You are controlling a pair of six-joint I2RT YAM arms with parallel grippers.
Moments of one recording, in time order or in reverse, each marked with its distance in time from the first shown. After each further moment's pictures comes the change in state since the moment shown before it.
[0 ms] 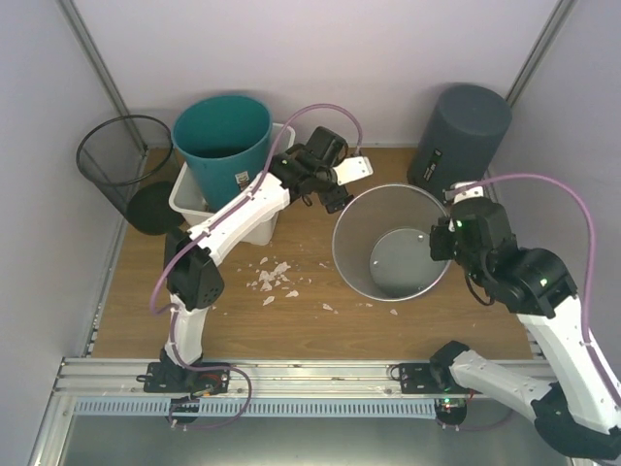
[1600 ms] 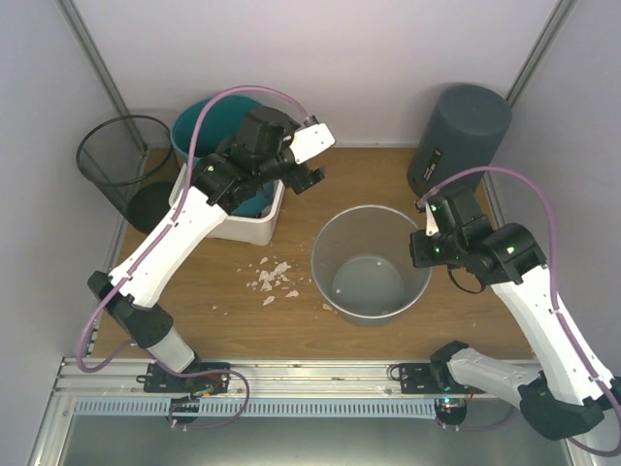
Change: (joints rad) left arm 0.046 -0.397 -0.127 0.038 -0.073 -0.042; right arm -0.092 0.145 -0.042 -0.149 -0.409 0.053
